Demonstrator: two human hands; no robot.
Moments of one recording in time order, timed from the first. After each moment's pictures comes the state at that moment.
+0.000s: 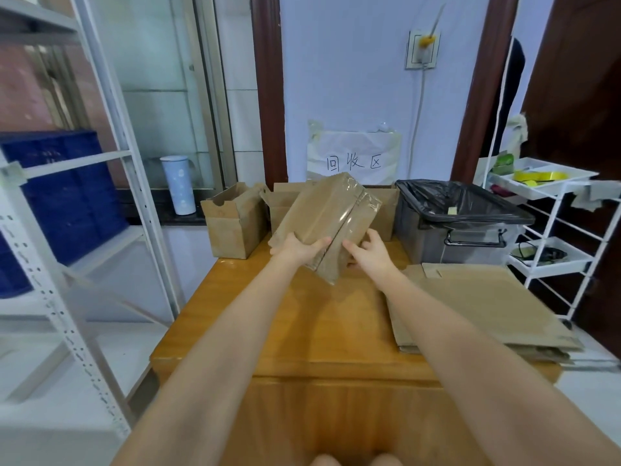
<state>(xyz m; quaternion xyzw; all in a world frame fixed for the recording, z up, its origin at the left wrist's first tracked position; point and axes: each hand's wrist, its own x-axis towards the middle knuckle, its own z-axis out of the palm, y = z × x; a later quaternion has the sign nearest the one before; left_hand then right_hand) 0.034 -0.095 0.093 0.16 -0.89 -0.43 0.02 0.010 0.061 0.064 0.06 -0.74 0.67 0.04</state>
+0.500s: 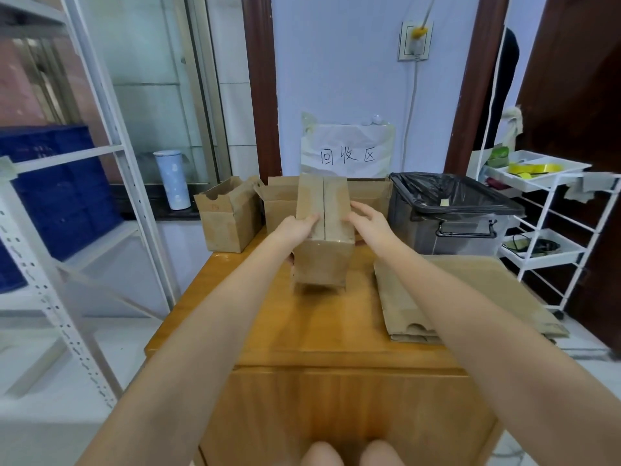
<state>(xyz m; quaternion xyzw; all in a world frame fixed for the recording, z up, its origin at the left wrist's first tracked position) 0.052 -0.079 0.127 0.14 -0.84 -0.52 -0.01 0.004 0.077 0.098 0.10 -0.78 0.62 0.05</state>
